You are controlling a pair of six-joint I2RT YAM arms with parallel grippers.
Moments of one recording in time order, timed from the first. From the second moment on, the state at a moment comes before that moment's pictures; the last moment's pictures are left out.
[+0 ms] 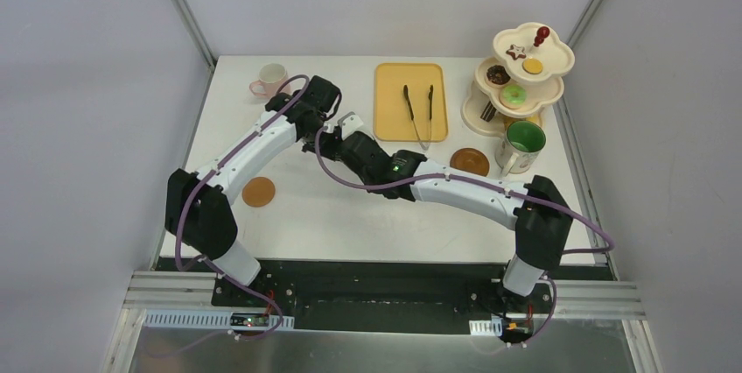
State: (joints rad) left arm -0.50 1.59 1.41 -1.00 0.18 -1.64; right arm 1.10 1.71 1.40 -0.53 0.59 0.19
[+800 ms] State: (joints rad) left arm -0.50 1.58 1.47 -0.92 0.17 -1.51; right arm 0.72 1.24 1.01 -0.55 0.44 0.36
